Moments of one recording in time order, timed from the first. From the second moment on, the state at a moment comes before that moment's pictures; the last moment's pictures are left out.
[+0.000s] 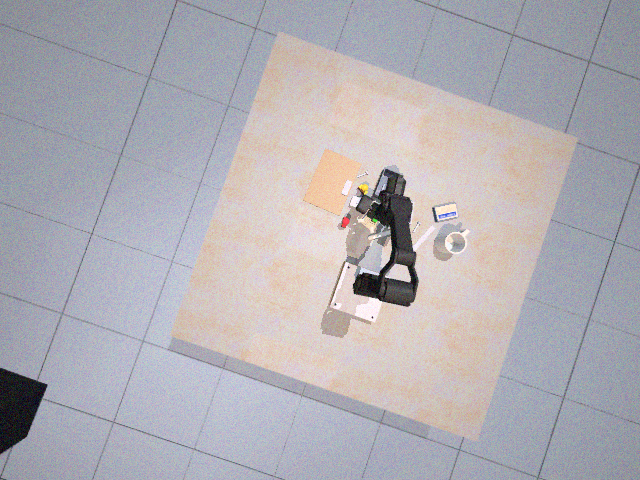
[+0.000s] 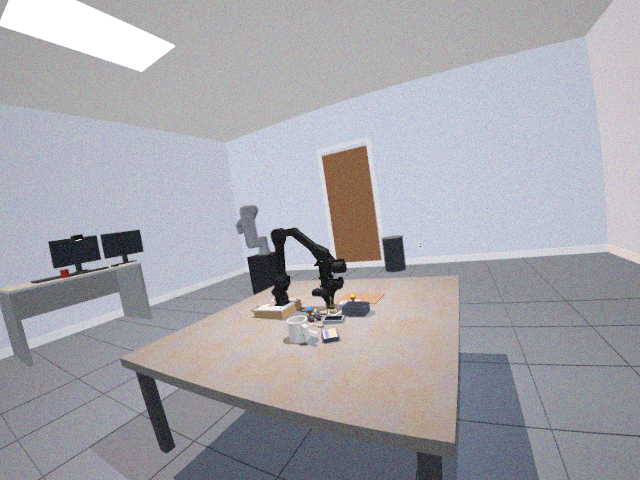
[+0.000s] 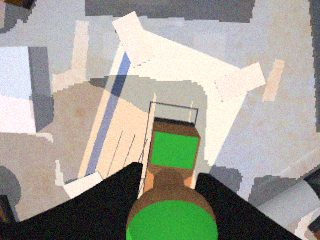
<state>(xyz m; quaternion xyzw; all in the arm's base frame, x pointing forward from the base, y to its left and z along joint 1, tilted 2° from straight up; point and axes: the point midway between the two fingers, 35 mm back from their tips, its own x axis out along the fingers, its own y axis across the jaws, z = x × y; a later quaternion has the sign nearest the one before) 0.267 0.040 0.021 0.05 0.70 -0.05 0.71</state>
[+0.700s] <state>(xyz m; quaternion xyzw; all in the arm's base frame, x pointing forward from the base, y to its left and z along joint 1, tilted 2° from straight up) 0.268 0.040 0.055 0.05 0.70 -0.05 0.71</state>
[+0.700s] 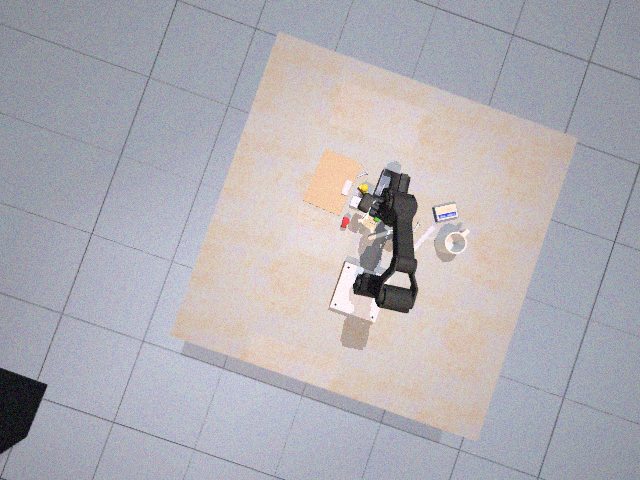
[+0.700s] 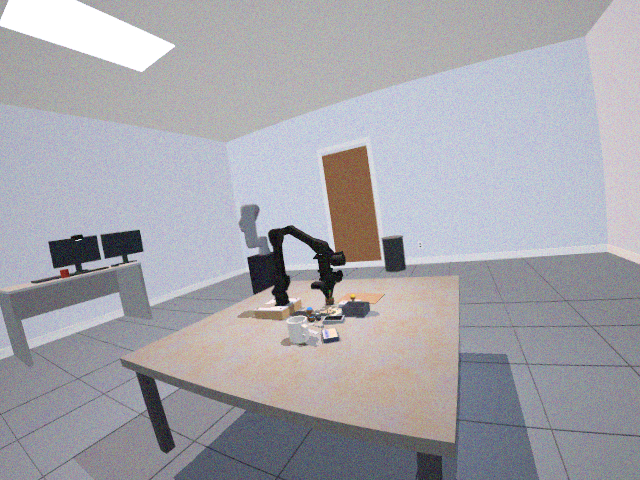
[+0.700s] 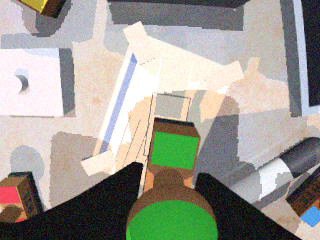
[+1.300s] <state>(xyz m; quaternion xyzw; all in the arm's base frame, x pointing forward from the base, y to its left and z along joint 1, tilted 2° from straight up) 0.292 0.016 0.080 0.06 0.70 -0.05 0.71</state>
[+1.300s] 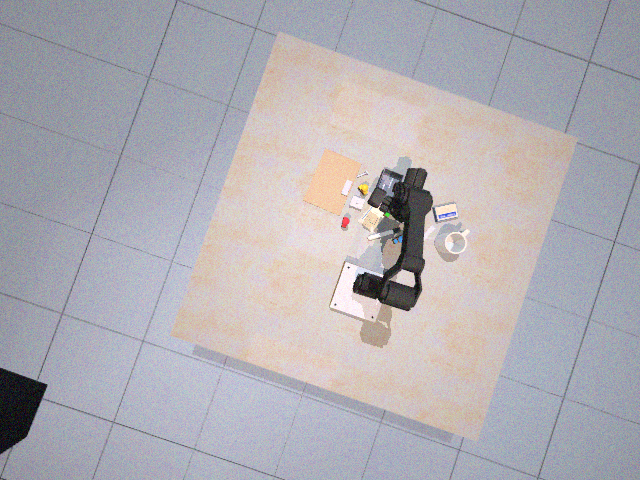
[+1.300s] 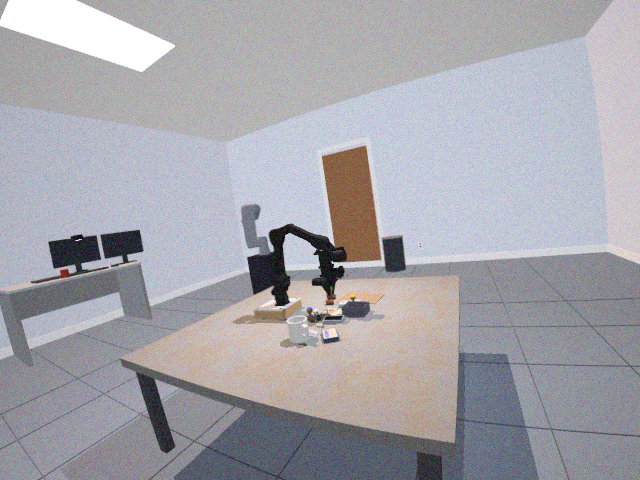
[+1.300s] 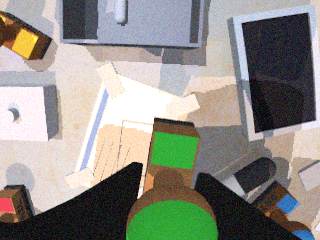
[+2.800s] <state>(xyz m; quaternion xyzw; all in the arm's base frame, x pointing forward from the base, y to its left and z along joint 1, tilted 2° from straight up) 0.358 -0.145 0.056 0.05 0.69 -0.06 0.71</state>
